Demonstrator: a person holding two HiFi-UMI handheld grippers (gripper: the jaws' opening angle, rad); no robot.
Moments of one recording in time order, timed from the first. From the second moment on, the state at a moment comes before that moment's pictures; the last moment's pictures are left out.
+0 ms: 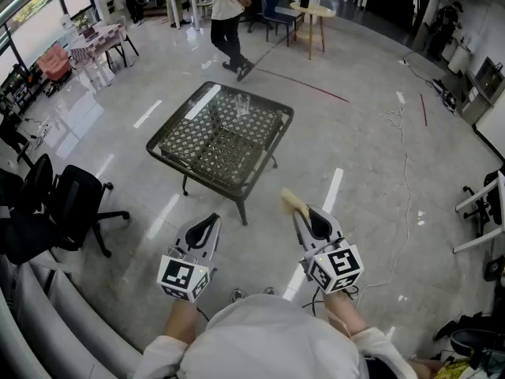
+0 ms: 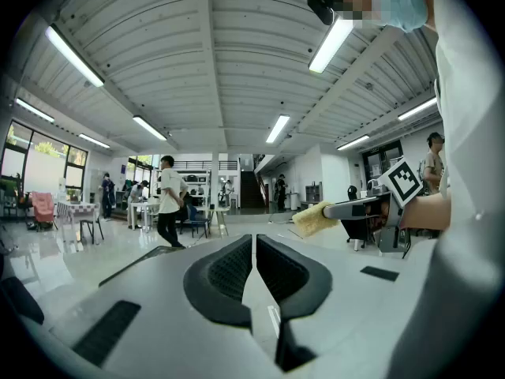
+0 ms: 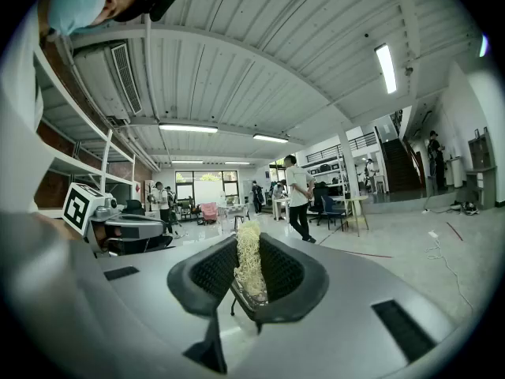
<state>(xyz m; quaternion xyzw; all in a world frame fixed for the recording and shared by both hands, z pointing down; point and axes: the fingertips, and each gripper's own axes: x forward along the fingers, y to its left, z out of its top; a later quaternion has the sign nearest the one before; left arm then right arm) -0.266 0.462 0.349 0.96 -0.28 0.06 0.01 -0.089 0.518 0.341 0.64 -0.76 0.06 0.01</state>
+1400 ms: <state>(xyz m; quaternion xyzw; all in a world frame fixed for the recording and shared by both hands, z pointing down) -0.212 0.419 0.363 0.96 -0.29 0.01 0.03 -0.030 0.461 0.360 0.62 -0.78 0.10 -0.01</state>
